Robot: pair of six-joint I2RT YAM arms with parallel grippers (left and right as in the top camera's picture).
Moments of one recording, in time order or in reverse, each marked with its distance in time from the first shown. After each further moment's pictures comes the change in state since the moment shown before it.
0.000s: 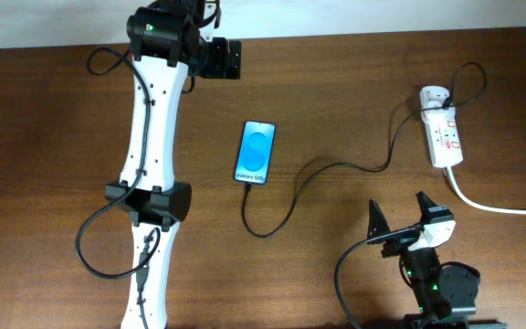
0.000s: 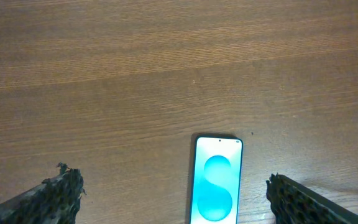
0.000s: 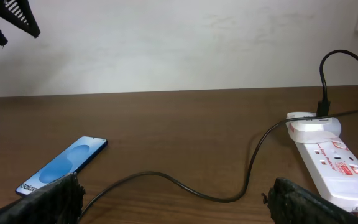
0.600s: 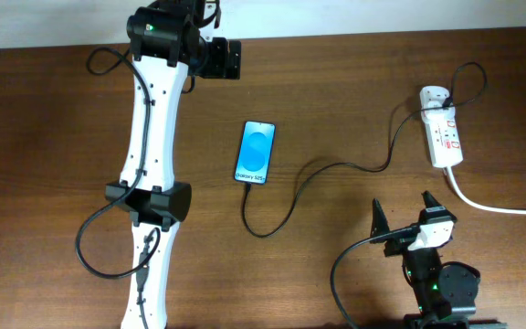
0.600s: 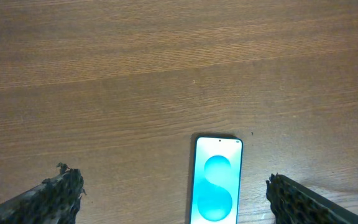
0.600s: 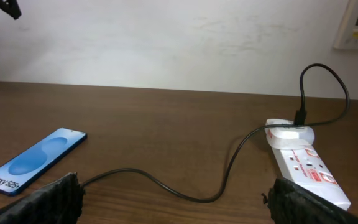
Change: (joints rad) left arm 0.000 0.000 0.000 0.000 0.000 0.000; right arm 0.000 0.000 0.000 -0.005 0.050 -0.104
